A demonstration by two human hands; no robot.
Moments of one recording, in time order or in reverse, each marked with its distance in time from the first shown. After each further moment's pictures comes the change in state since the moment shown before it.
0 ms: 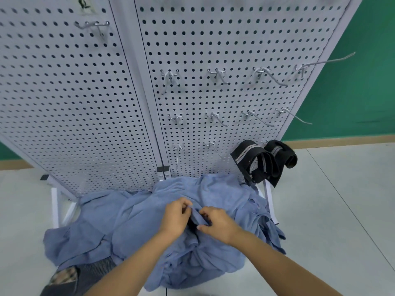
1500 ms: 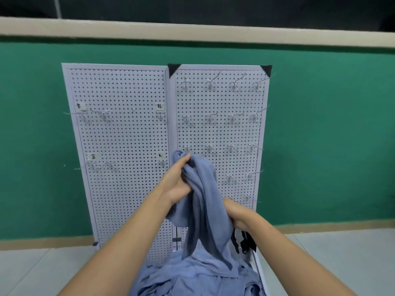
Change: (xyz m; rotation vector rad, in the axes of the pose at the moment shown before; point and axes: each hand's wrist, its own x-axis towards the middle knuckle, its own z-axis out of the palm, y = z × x) left_hand -0.213 0.297 -0.255 -1.511 -0.268 0.170; right_hand -0.204 -0.228 -0.193 0.624 0.119 0.027
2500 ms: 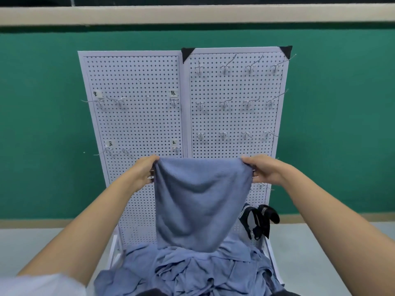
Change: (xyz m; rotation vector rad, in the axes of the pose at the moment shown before) left_hand -0.016 0.076 -0.094 0.855 0.448 0.107; right_hand 0.004 -0.052 -0.063 0.105 0.108 -0.070
